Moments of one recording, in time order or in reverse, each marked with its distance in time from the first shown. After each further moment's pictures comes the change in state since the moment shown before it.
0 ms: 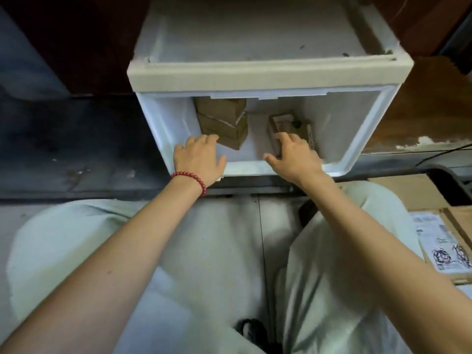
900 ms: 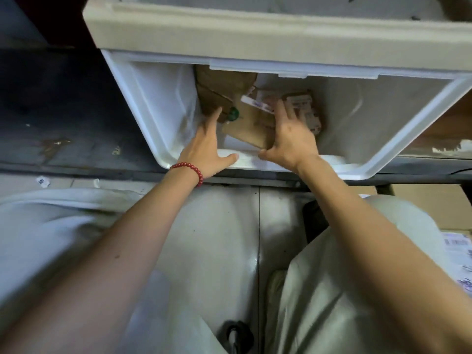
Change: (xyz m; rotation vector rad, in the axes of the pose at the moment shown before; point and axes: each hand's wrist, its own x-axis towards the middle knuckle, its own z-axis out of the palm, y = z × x) left_hand 0.050 -0.012 0.072 -0.537 -0.112 -0.038; right_hand 0.075 0.004 0.043 0.030 0.077 -0.279
